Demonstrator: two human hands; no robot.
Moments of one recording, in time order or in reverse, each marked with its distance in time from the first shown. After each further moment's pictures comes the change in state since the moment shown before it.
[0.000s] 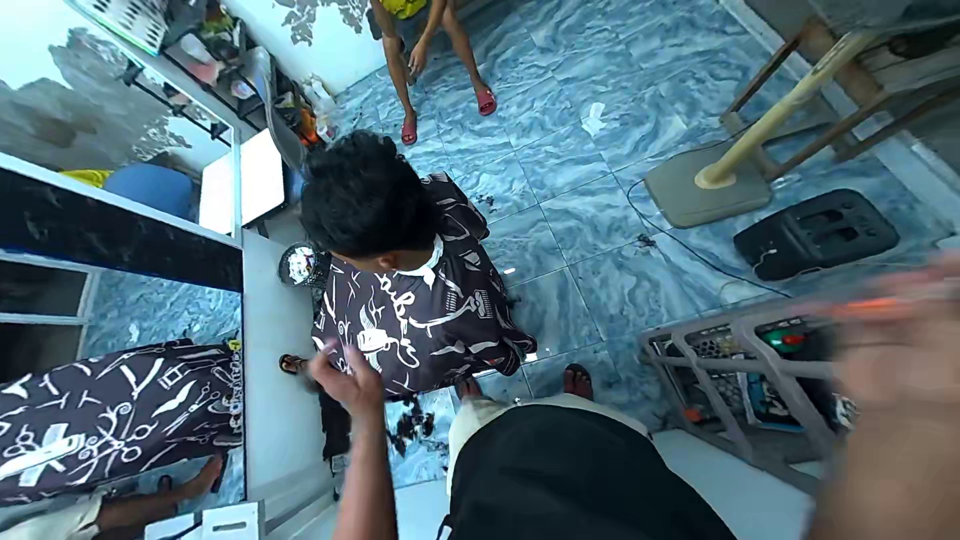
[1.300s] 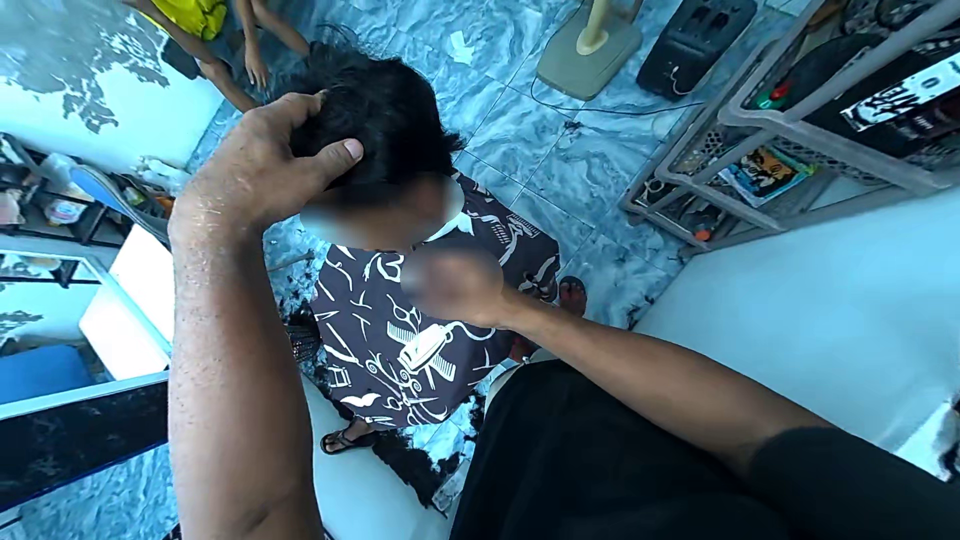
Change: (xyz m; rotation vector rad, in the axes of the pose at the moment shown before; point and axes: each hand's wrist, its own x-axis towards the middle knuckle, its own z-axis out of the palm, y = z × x) left_hand 0.338 0.027 0.079 0.032 -1.302 0.639; right_hand -0.123 0.157 0.472 -0.097 -0.441 0.167
